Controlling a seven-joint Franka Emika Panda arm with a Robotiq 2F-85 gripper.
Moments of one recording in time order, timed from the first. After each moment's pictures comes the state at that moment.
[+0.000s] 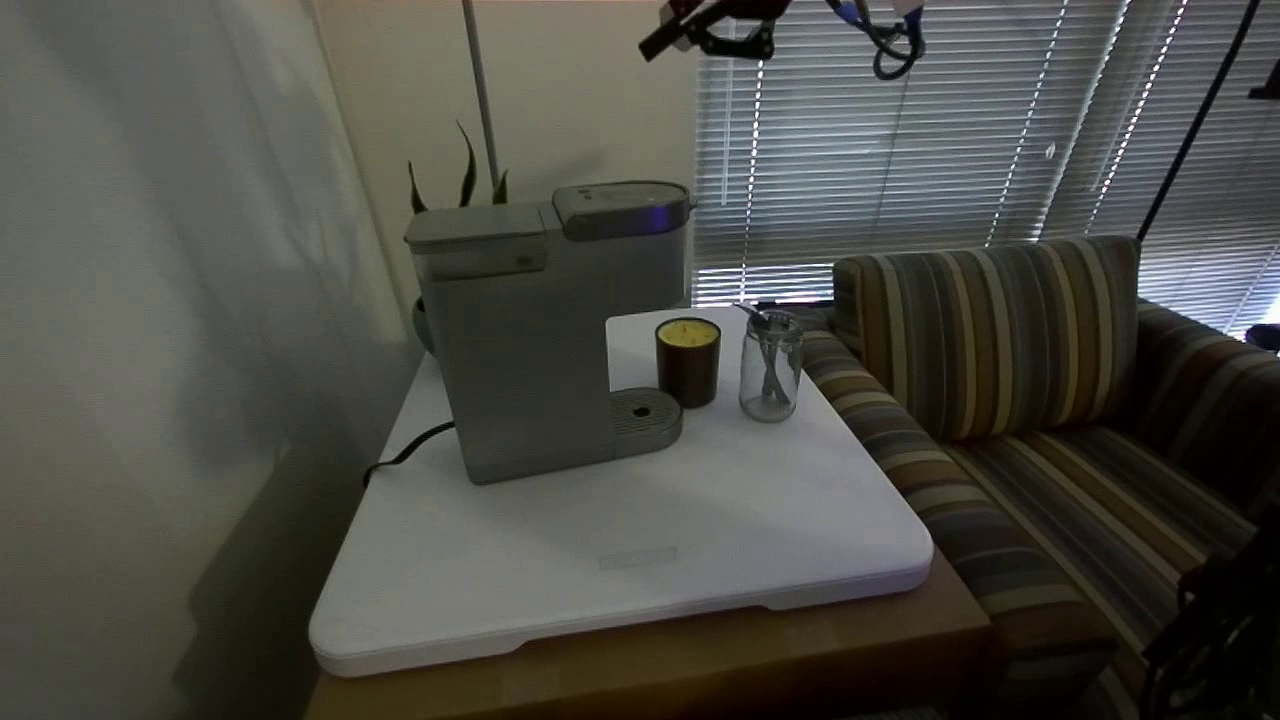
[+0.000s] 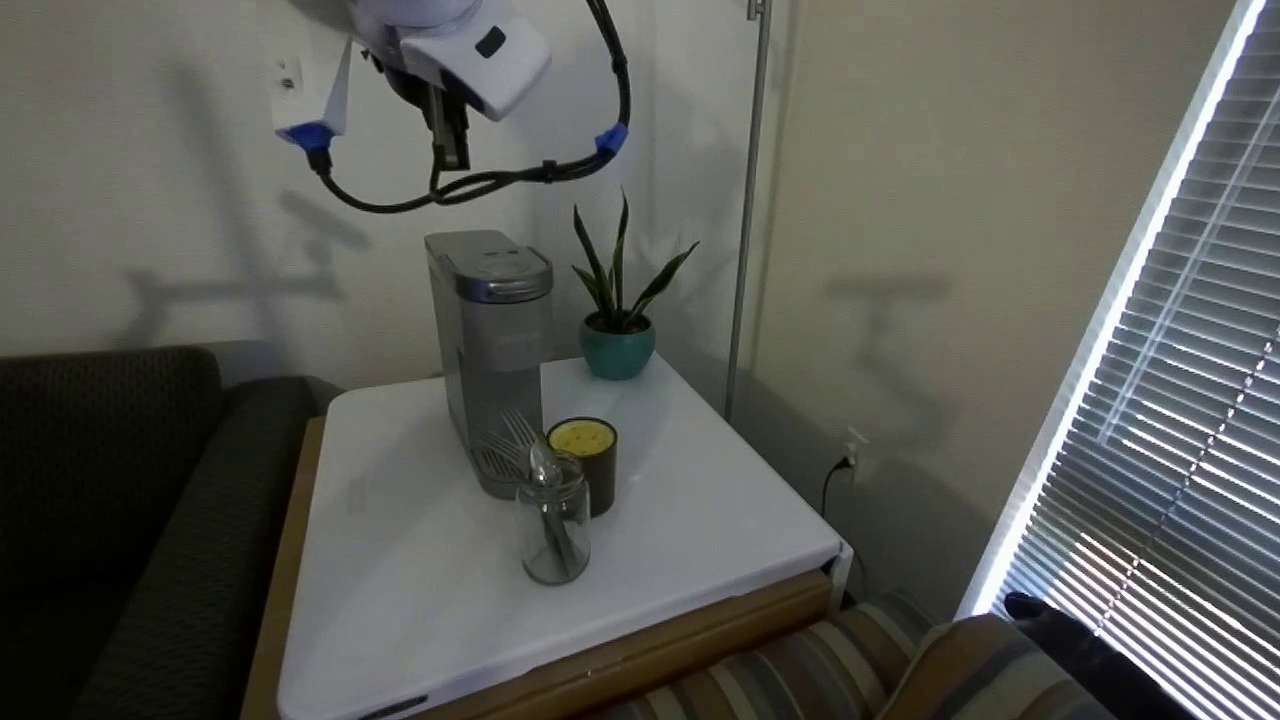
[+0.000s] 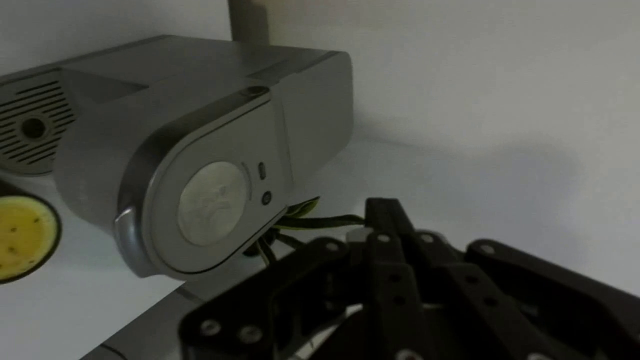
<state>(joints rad) 0.09 0.13 -0.05 -2.03 1.33 2.51 -0.31</state>
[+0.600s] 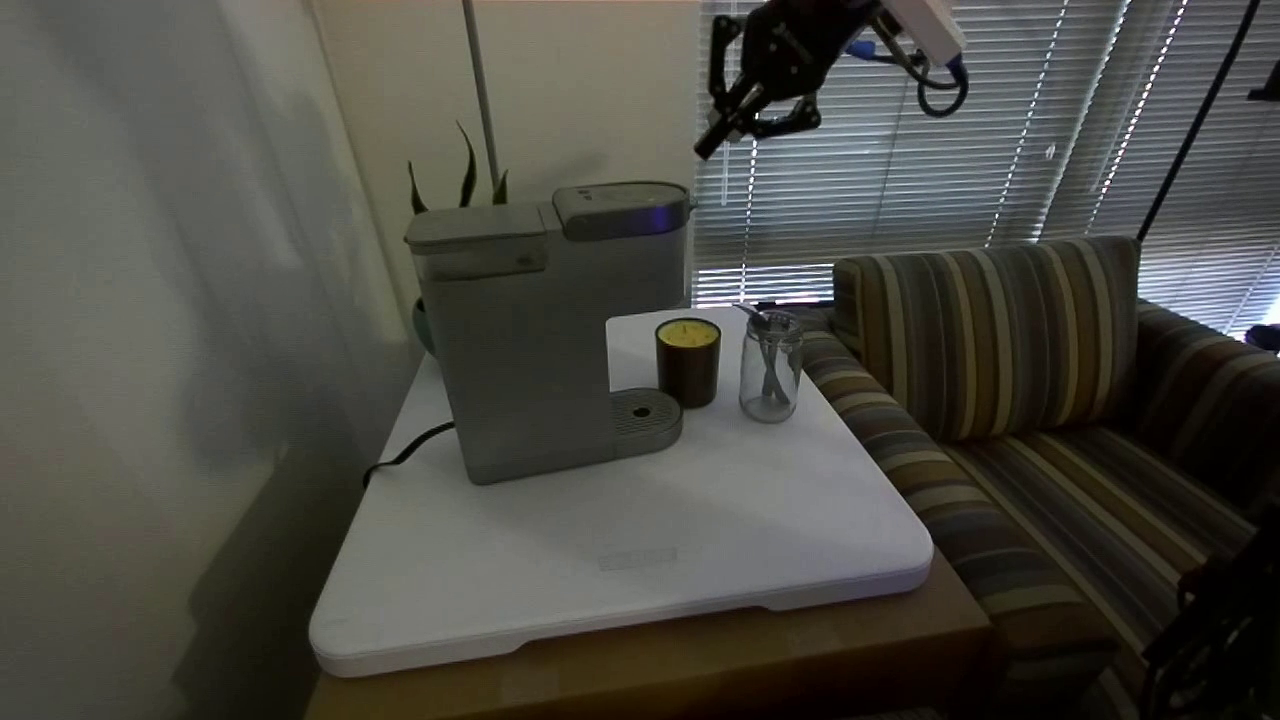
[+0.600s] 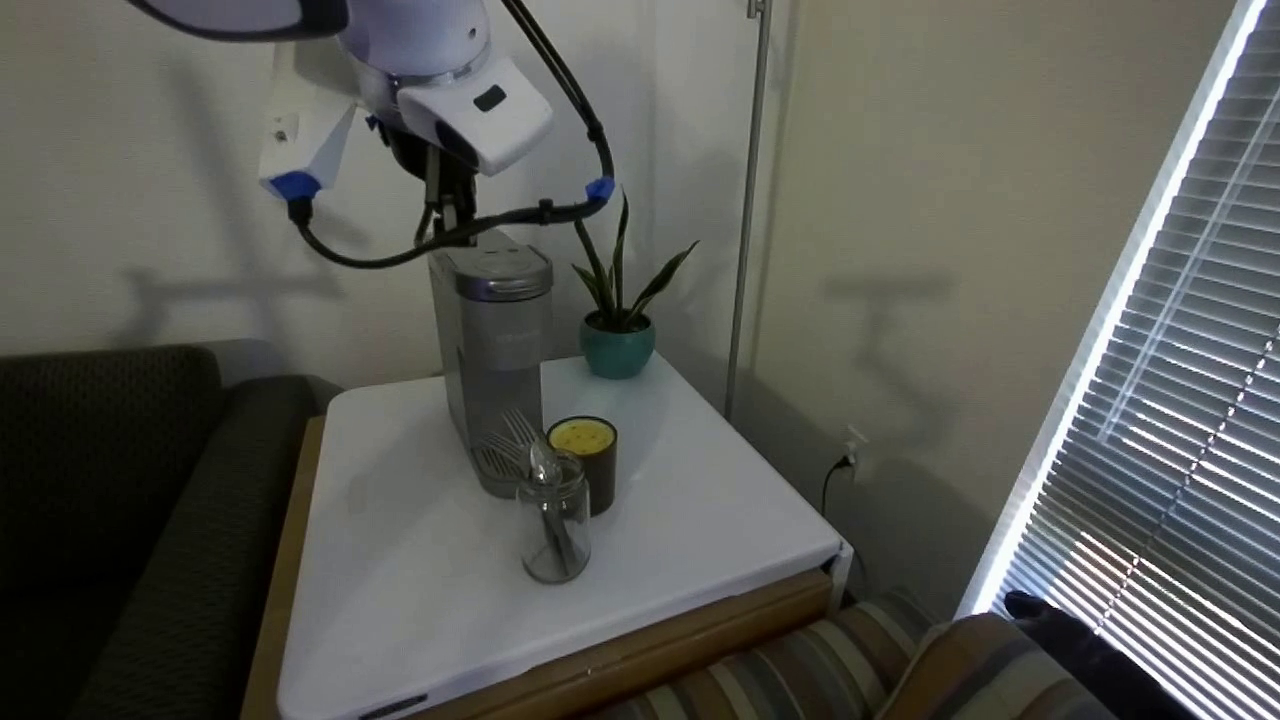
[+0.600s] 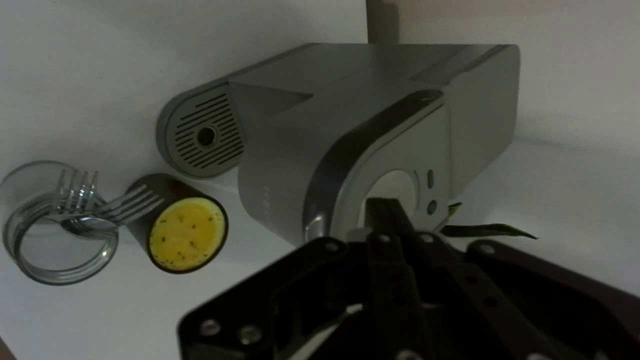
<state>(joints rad) 0.08 0.16 -0.05 -2.10 1.01 2.59 -0.02</state>
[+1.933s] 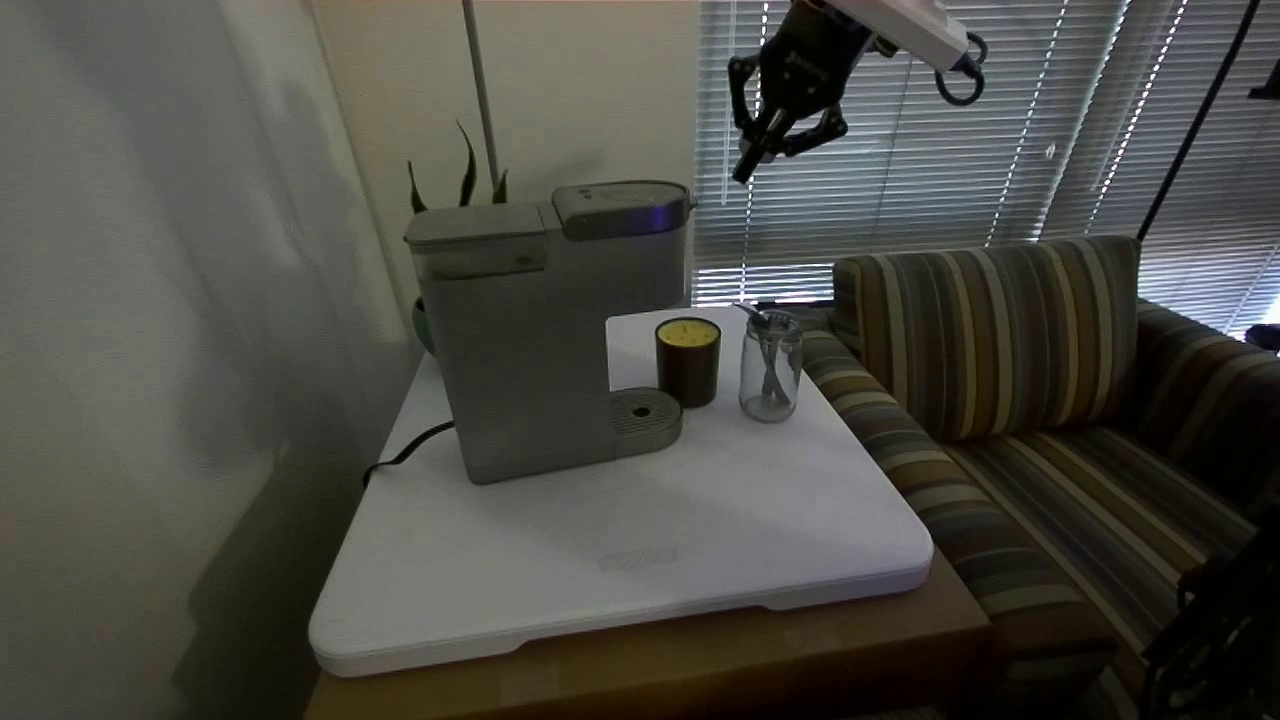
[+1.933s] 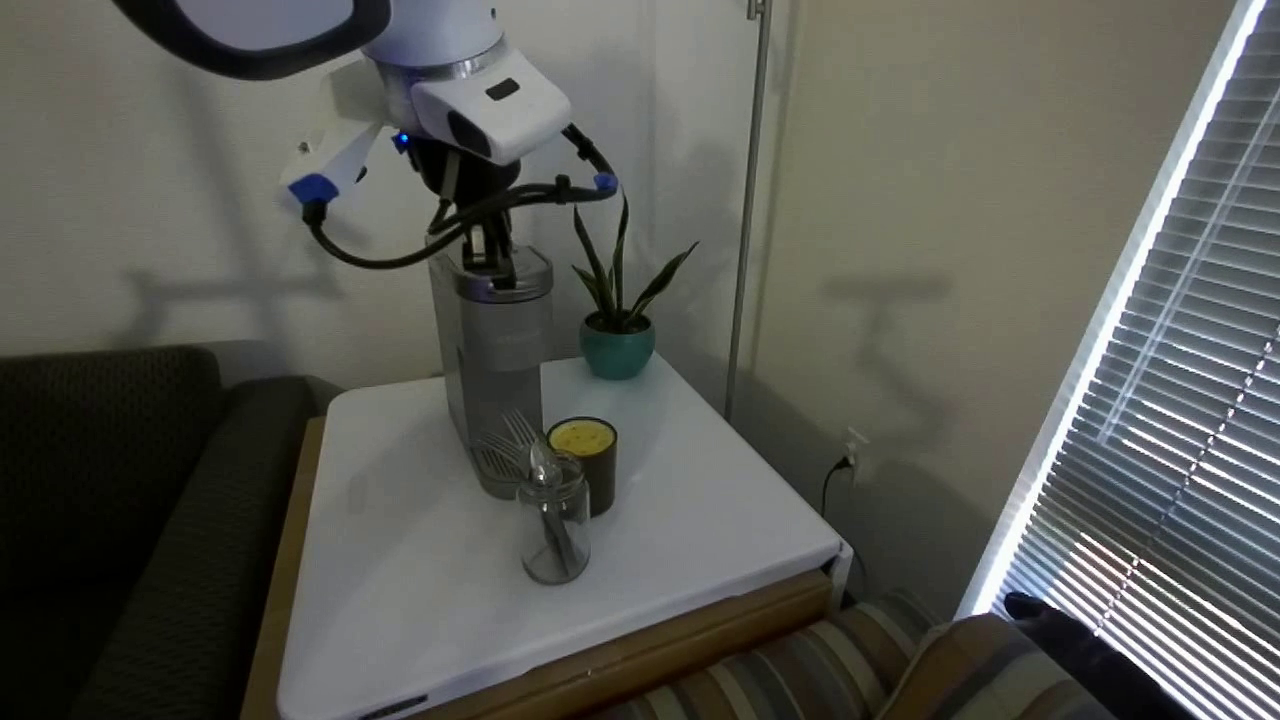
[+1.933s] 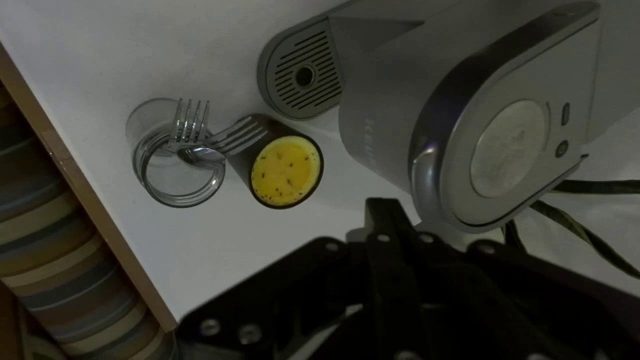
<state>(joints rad) 0.07 0.19 -0.07 -2.11 0.57 2.68 0.38</state>
